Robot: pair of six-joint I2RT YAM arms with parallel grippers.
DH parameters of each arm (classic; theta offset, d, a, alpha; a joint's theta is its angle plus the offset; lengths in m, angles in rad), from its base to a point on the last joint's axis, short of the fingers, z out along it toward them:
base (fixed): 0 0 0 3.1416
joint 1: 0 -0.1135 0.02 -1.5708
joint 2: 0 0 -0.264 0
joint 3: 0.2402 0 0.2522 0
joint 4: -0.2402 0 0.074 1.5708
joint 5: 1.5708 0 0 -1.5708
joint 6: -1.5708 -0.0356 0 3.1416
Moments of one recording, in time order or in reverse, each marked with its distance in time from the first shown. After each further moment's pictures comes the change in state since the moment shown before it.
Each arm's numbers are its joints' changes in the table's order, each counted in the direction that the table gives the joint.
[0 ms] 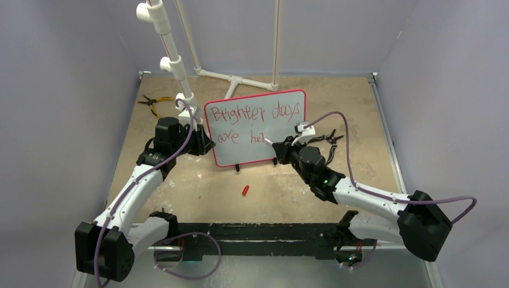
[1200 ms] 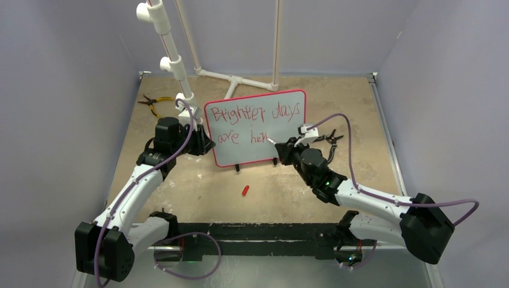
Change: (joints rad) left arm 0.000 0.000 0.000 0.000 -0.001 0.000; right arm 0.000 0.035 -0.028 0.006 0.044 -0.005
